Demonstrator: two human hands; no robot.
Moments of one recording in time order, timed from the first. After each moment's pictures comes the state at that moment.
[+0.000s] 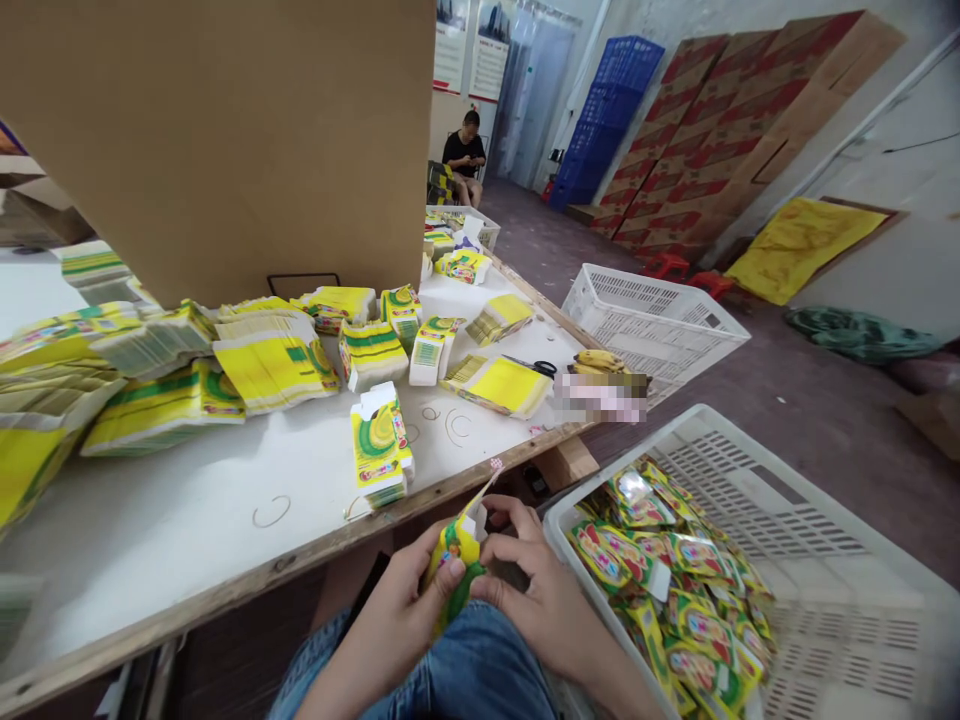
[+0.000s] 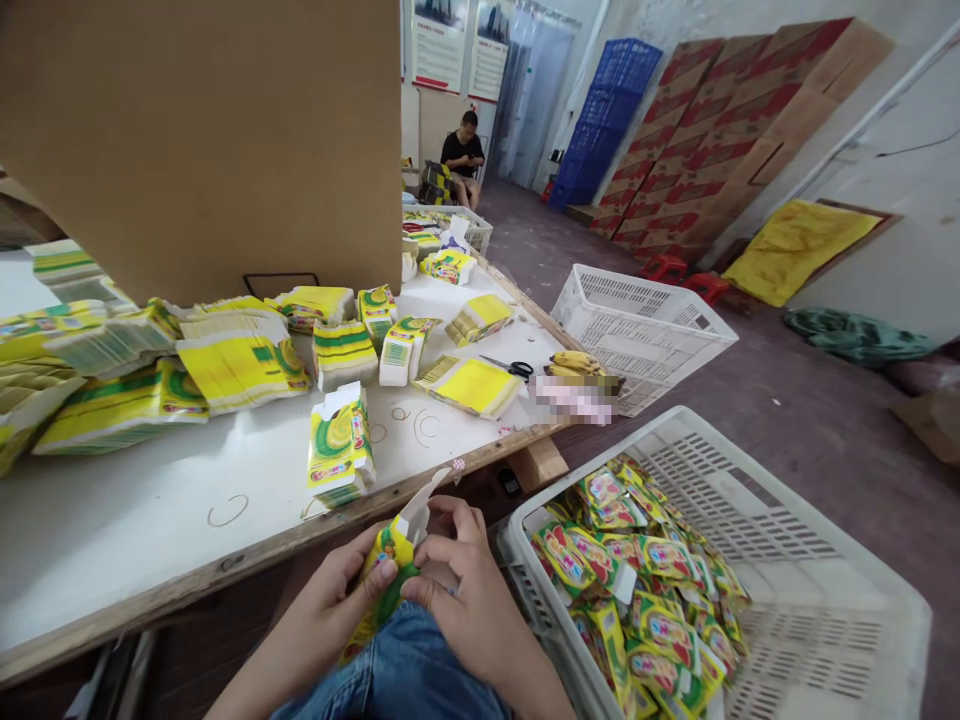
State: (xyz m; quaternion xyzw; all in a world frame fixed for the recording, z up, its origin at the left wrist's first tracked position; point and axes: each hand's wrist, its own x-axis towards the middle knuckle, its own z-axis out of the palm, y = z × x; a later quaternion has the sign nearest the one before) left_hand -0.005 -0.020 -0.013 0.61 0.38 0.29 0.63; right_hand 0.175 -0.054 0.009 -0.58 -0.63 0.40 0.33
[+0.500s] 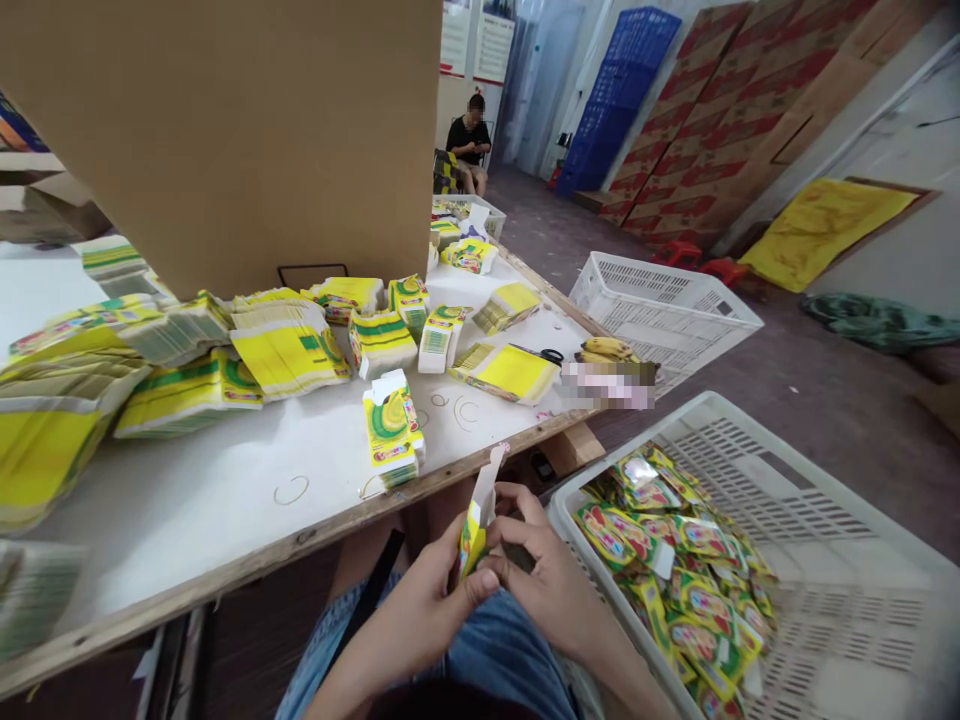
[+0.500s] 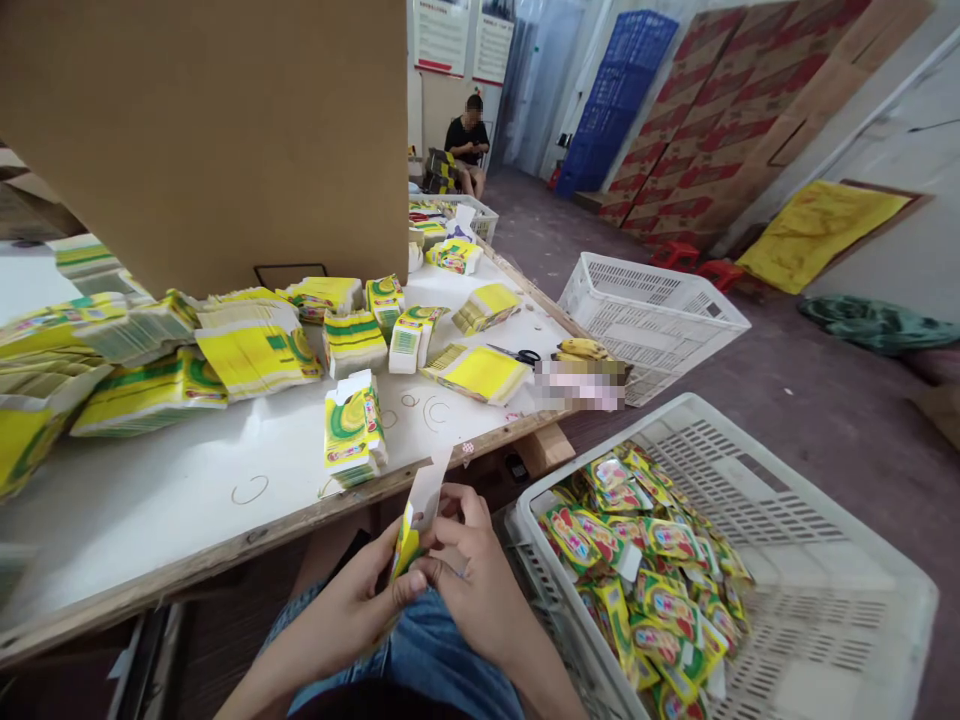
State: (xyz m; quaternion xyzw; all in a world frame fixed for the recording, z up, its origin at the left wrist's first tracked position) left_hand -0.006 -0.034 -0.010 0.60 0.31 0.26 0.69; right_hand 0.163 -0.061 0.012 -0.55 -0.60 0.44 0.37
